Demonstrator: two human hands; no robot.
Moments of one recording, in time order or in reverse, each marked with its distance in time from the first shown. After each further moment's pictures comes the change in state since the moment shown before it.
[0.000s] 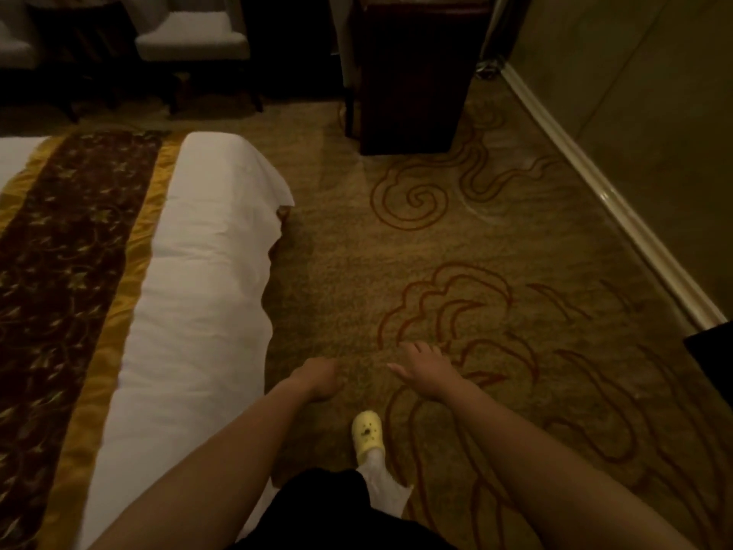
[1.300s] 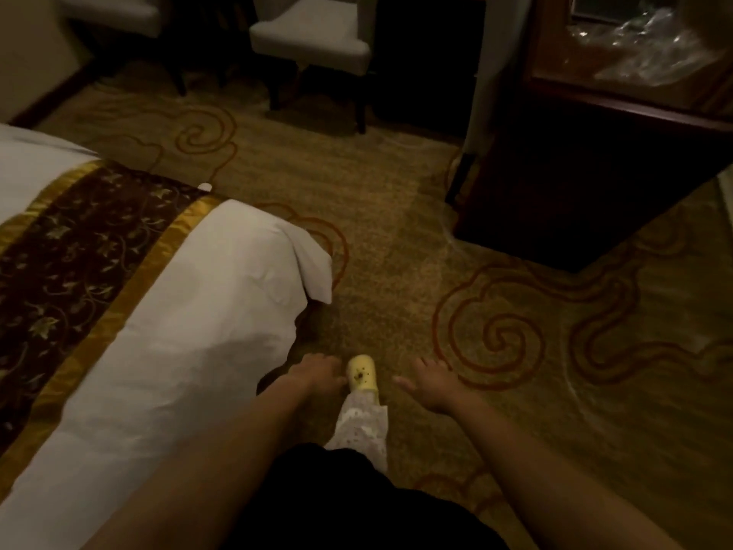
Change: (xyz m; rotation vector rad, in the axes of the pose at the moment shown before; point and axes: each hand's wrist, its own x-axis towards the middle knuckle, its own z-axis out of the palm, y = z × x) left_hand 0.444 -0.041 -0.485 -0.258 0.019 -0.262; right_hand 0.630 -0.057 -0.393 -0.260 -0.306 -0.304
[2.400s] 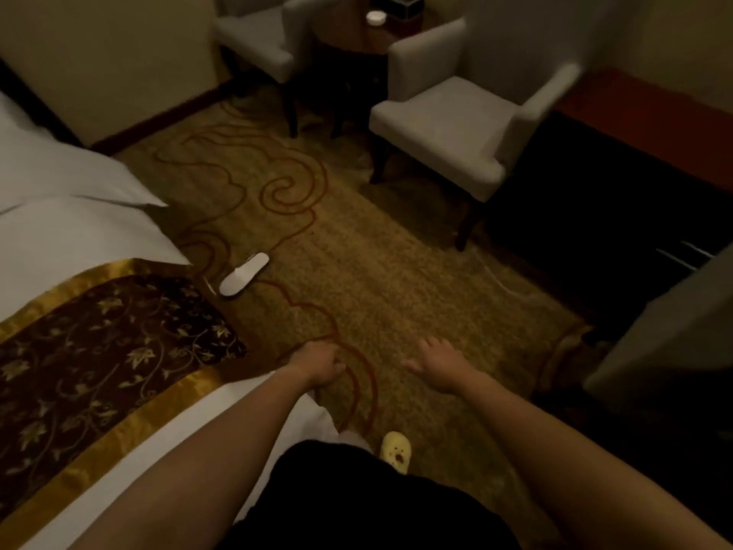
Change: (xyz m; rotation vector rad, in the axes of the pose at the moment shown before) left_hand 0.378 -0.129 -0.549 -0.335 0.207 -0.283; right_hand 0.550 -0.163 -0.550 -0.384 -0.073 -0.345
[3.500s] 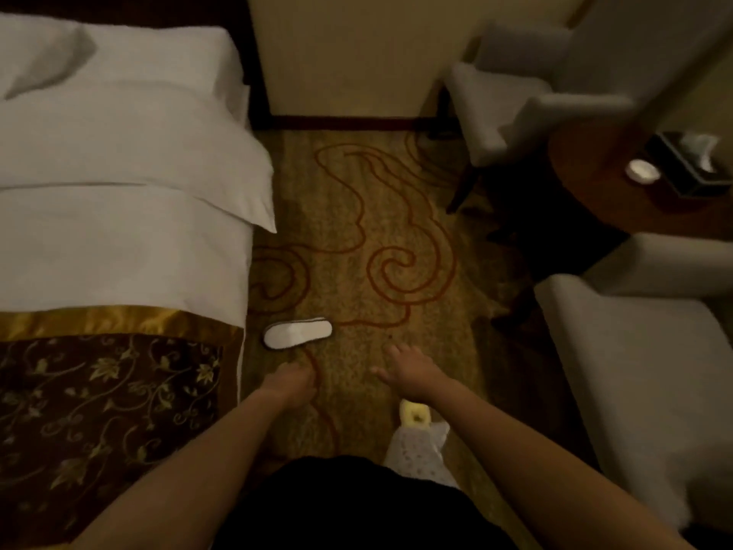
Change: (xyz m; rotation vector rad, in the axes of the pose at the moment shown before) left_hand 0.259 -0.229 -0.292 -0.519 0.078 -0.528; right_hand 0.462 -0.250 -0.333 -0.442 -0.214 -0.538
